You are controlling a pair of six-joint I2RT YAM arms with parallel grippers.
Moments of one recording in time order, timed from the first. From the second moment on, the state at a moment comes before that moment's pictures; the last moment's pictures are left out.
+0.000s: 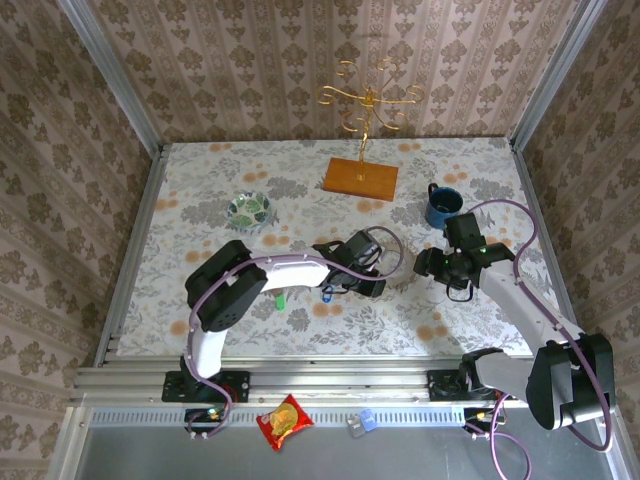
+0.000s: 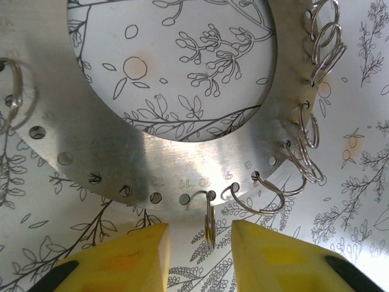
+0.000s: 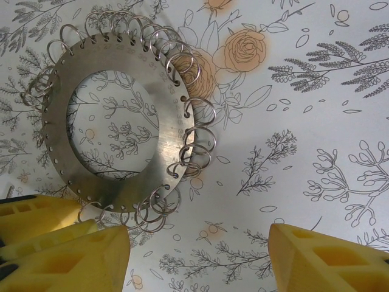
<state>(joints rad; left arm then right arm) -1.03 1.98 1.23 -0.24 0.20 -0.49 0.15 1.15 0.75 -0.74 -0.11 0.55</state>
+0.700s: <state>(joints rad) -1.03 2.00 1.23 -0.19 0.23 -0.54 0.15 1.15 0.74 -0.72 -0.11 0.55</state>
